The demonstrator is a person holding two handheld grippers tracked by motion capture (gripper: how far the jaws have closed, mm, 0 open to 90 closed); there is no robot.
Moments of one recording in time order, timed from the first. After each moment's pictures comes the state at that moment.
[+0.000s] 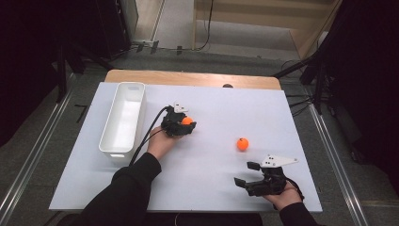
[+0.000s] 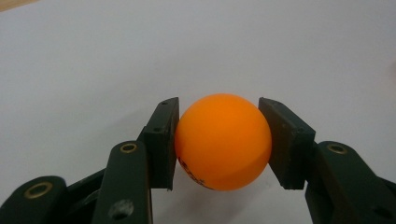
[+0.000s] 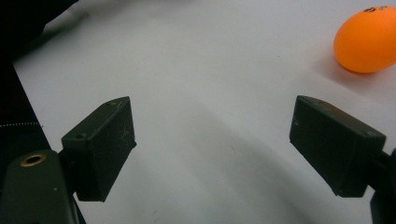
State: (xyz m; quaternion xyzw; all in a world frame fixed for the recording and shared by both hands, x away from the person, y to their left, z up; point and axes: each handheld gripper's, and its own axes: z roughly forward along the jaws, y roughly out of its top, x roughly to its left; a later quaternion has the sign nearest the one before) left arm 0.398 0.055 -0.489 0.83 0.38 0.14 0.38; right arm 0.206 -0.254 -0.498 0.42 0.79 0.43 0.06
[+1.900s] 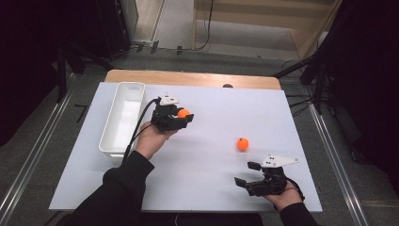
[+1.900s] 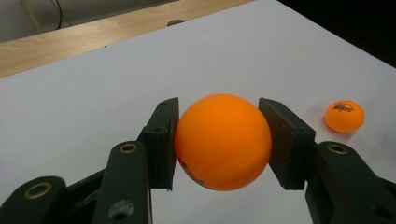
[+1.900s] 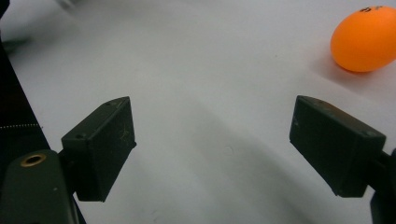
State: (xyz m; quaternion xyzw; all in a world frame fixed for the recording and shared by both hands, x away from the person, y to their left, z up) left arm 0.376 0.077 -0.424 0.81 0.37 0.12 0.44; right arm 0.206 -0.255 -0.498 0.42 0.79 0.44 0.06
